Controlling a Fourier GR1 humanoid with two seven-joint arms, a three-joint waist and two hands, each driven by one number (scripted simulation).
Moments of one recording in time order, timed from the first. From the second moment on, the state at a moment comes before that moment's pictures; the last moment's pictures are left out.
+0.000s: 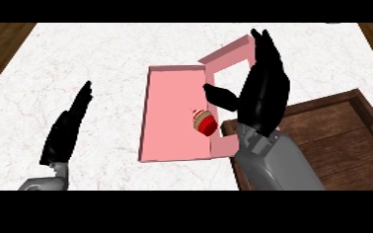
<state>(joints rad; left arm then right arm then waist) -0.04 0.18 0.00 -1.53 -0.19 0.04 0.09 -0.53 -0.01 0.37 -1.66 1.19 -0.37 1.10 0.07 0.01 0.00</state>
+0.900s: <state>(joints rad) 0.02 0.20 0.06 -1.54 -0.18 0.05 0.08 -0.13 0.00 0.27 -2.13 1.25 -0.72 1.04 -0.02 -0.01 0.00</state>
